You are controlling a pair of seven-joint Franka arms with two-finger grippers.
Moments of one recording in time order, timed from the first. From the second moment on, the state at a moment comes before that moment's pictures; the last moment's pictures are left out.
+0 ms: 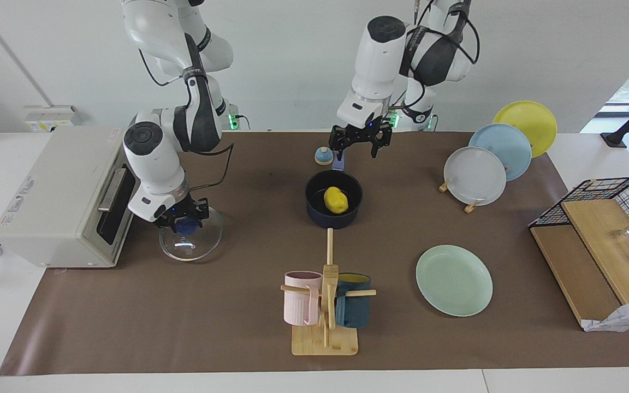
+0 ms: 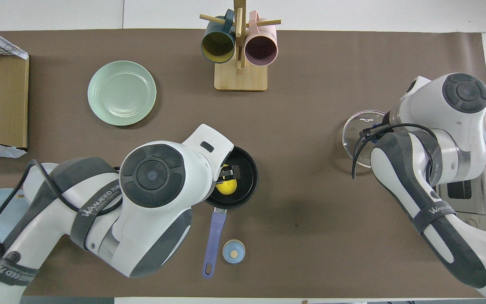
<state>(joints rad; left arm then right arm) -0.67 0.02 -0.04 -1.93 -0.03 2.00 -0.78 0.15 0.18 -0.08 -2.03 -0.05 2.21 -0.14</state>
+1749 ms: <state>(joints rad) -0.72 0.27 -0.04 -1.99 -0.02 2.24 -0.82 0.10 0.03 -0.07 -1.73 -0.05 1.72 -0.07</state>
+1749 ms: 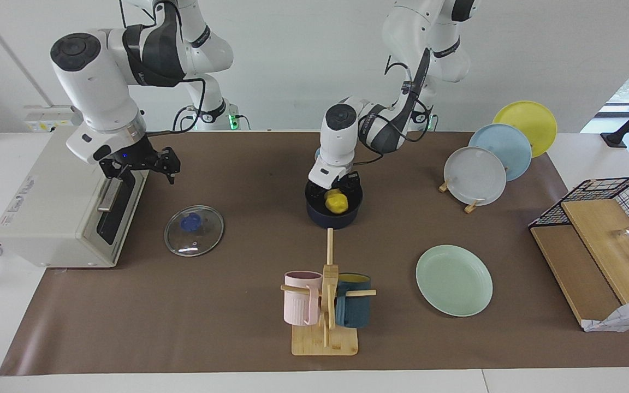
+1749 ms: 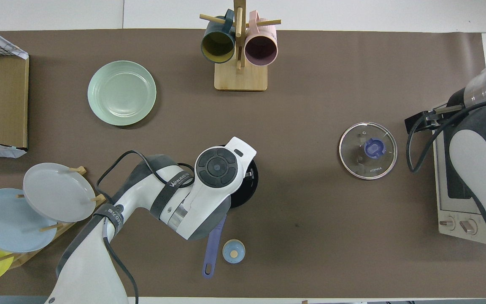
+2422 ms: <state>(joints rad) -0.73 0.27 -0.04 -1.99 -0.02 2.24 -0.82 0.09 -0.01 -0.06 -1.67 -0.05 1.55 -0.02</state>
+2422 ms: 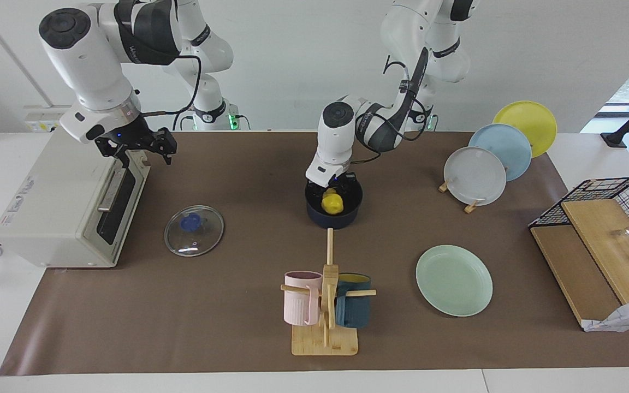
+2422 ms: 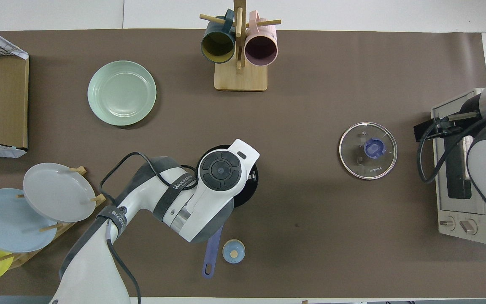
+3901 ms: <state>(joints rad) -0.22 0.21 0.00 -1.64 -0.03 1.95 -0.19 0.06 -0.05 -0.07 -1.62 -0.01 1.55 0.09</state>
